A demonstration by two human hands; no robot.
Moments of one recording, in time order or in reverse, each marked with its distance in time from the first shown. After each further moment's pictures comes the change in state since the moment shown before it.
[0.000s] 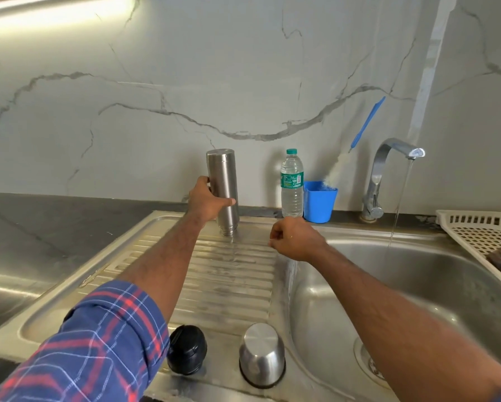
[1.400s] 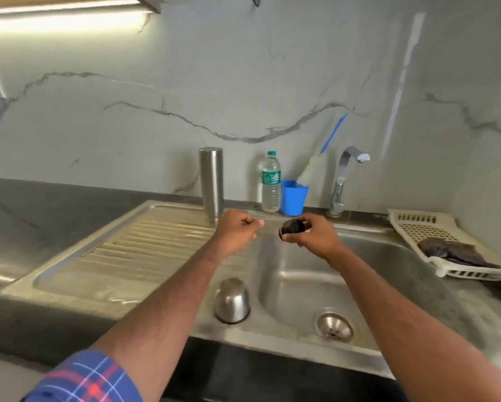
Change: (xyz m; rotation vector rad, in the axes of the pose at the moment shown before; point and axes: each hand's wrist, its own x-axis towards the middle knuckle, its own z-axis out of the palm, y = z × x) left_hand -0.176 0.040 0.047 -0.085 -0.247 0.111; right_hand -0.119 0.038 -0.054 0.448 0.181 0.217
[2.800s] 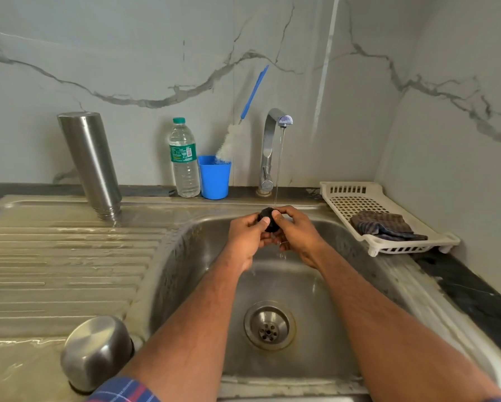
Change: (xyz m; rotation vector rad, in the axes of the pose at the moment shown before) left_hand 0.046 0.005 0.232 -0.721 -0.223 -0.284; right_hand 0.052 0.140 -0.057 0.401 0.099 0.173
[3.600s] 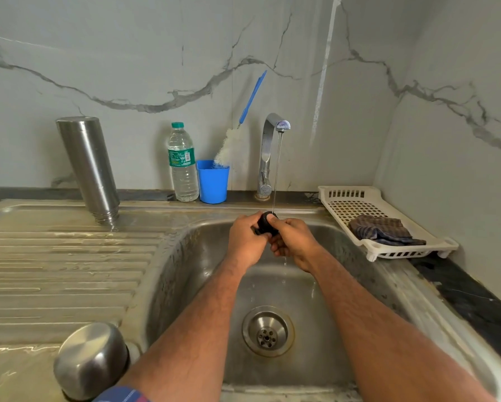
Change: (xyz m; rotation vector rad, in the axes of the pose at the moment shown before) left_hand 0.002 0.001 -0.005 0.663 0.018 0.356; right_hand 0.006 0.002 0.006 0.115 -0.008 0.135
